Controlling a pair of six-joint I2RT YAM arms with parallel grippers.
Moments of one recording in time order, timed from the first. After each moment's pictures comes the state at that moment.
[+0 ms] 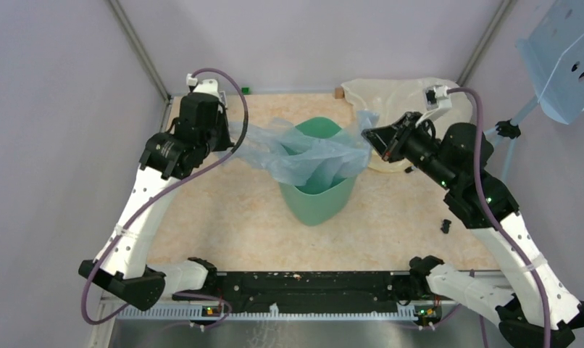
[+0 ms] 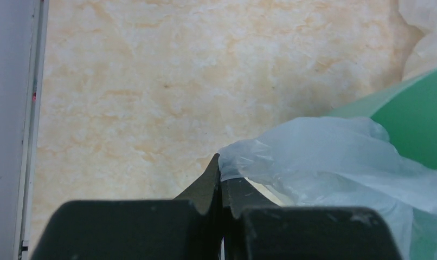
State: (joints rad) left arm -0.47 1.22 1.60 -0.98 -0.34 -0.34; right arm 0.57 0.92 1.31 -0.48 -0.02 0.56
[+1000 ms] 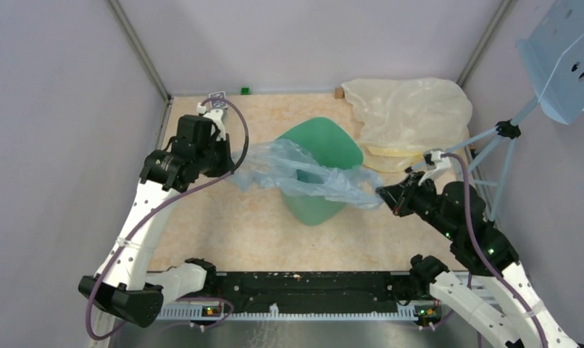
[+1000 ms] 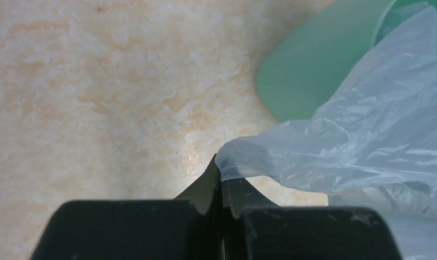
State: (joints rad) left arm -0.32 1.12 1.37 -1.01 0.05 -0.29; right arm 0.57 0.49 0.82 -0.61 -0.11 0.51
